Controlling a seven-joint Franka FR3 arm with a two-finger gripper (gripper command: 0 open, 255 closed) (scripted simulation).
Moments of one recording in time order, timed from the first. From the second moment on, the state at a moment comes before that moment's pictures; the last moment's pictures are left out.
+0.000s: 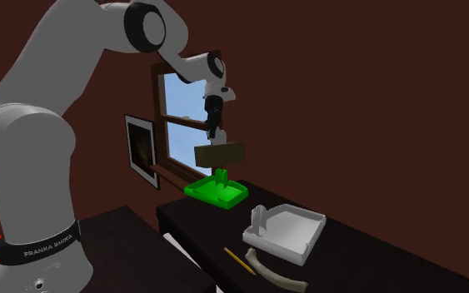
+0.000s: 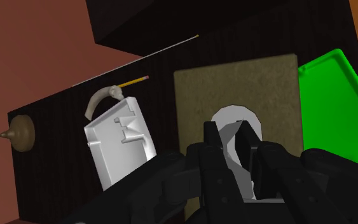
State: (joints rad) arm 0.17 0.55 0.19 -1.38 -0.29 1.36 0.73
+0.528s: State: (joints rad) arm 0.17 0.58 0.19 -1.44 -0.29 1.45 0.75
